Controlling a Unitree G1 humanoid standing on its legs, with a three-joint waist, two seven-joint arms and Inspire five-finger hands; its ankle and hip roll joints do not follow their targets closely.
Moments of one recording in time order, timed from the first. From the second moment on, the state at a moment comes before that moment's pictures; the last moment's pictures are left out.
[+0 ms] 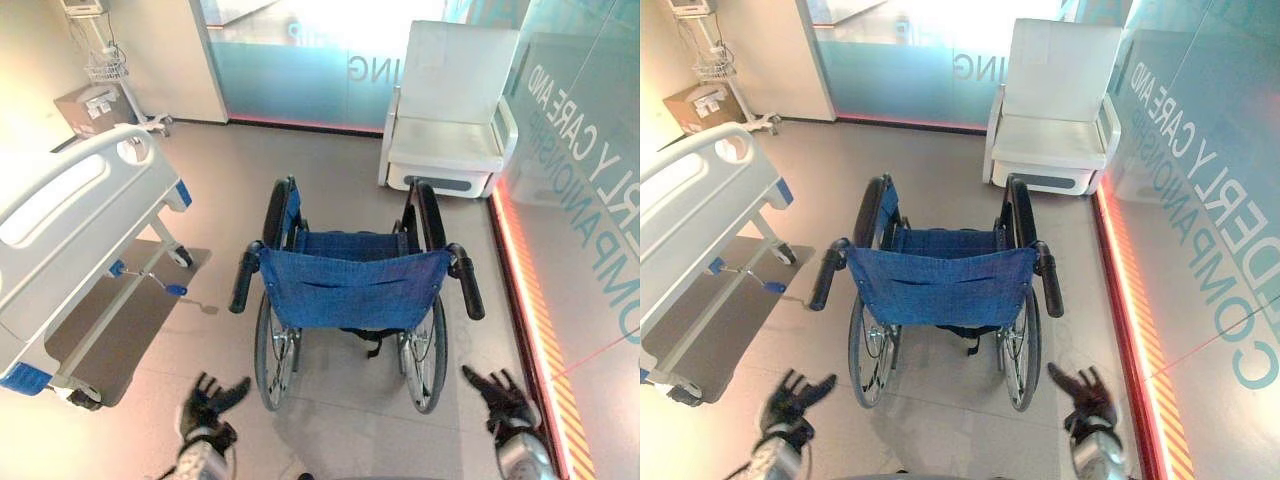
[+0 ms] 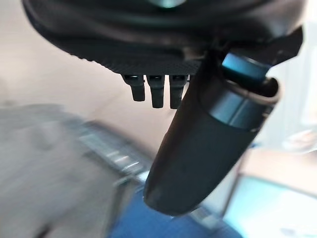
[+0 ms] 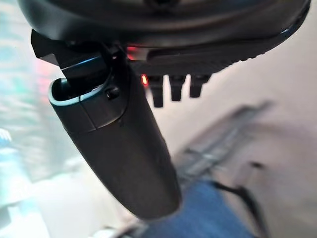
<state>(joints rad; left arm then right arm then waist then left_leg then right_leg) 0.07 0.34 0.04 0.74 -0.77 -0.25 0.26 0.05 -0.36 -0.08 0.71 0.87 -0.15 -0.16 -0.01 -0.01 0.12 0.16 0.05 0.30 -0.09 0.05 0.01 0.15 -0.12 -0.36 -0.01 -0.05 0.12</state>
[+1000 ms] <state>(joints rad) -0.03 0.53 0.00 0.05 -0.66 -0.18 0.06 -0.03 -0.54 -0.07 0.07 0.67 -0.13 -0.08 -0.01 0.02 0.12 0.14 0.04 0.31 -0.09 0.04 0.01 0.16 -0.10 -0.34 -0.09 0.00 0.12</state>
